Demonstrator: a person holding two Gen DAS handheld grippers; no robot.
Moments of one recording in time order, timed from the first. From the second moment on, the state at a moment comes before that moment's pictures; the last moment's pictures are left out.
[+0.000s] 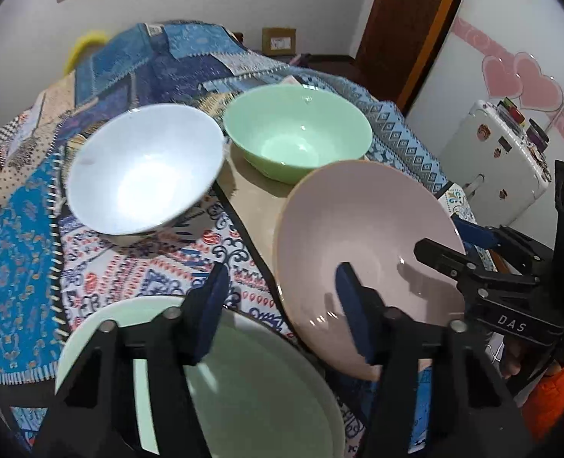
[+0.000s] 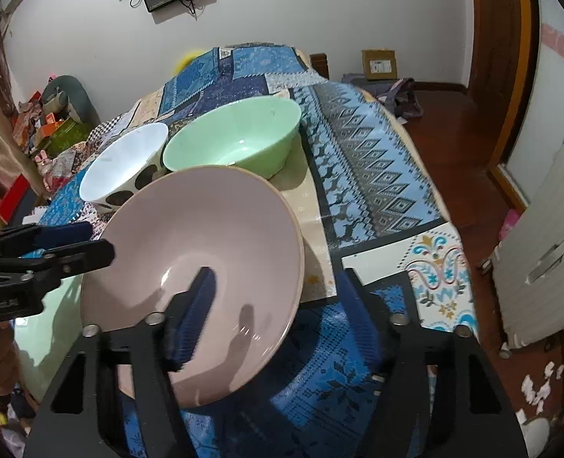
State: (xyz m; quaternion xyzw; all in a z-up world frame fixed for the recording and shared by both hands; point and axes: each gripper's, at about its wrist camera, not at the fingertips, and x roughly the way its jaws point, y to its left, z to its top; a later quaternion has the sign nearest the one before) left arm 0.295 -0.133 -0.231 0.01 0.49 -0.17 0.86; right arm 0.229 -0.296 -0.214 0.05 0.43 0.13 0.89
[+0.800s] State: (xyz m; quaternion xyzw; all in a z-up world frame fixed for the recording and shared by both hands) left arm 0.297 -0.140 -0.247 -0.02 0.53 -0.20 0.82; right arm 0.226 -0.294 -0.213 0.08 0.45 0.14 0.88
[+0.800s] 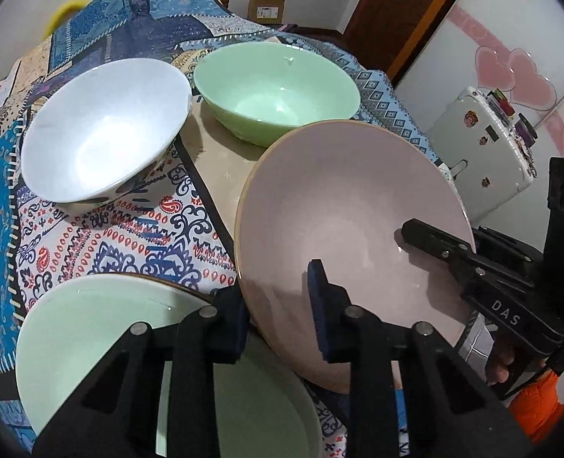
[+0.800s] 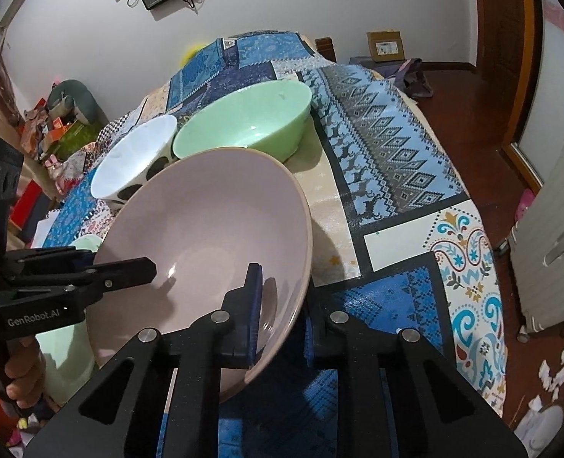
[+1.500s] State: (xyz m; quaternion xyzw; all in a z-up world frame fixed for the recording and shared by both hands) left arm 0.238 -0.099 -0.164 -0.04 0.45 -0.19 0.87; right arm 0.201 -0.254 -0.150 0.06 0.39 0.16 0.90
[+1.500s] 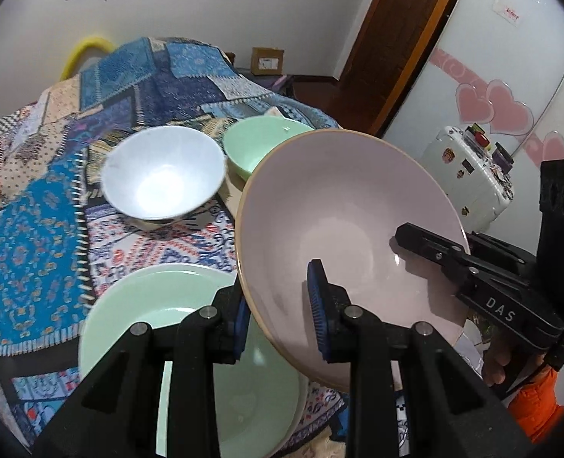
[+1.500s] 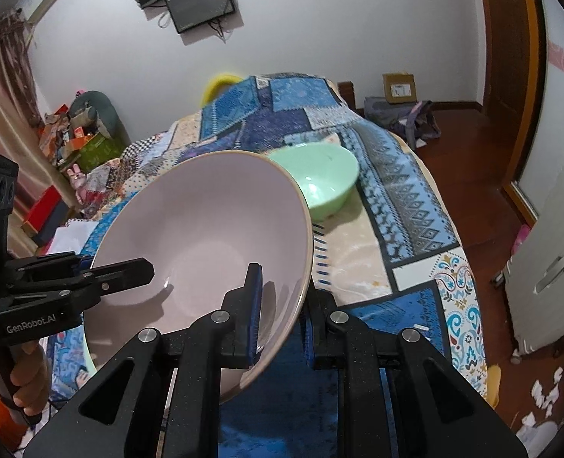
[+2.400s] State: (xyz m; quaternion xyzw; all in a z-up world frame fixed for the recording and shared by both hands) left arm 0.149 0.032 -0.124 -0.08 0.40 -0.11 0.91; right arm 0.170 -0.133 -0.128 0.01 0.36 0.24 0.90
